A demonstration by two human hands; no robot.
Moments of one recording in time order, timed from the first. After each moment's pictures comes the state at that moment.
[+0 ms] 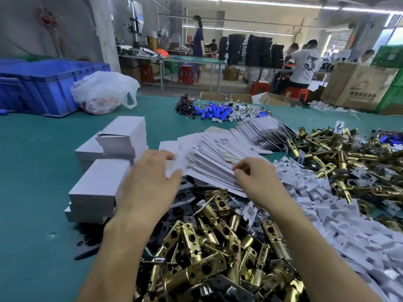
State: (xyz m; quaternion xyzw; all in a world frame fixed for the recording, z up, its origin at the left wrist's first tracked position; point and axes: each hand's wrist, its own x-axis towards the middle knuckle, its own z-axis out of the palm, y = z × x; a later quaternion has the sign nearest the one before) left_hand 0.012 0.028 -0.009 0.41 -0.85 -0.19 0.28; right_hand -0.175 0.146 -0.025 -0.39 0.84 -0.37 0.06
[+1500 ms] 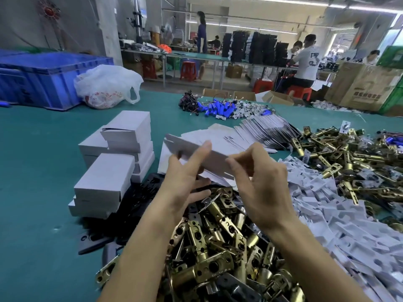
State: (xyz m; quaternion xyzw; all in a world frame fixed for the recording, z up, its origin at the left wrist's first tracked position) left_hand -0.019 0.043 -0.014 0.31 -0.54 -0.74 0.25; right_hand -0.119 0.157 -0.011 -0.52 0.69 -0.48 -0.14
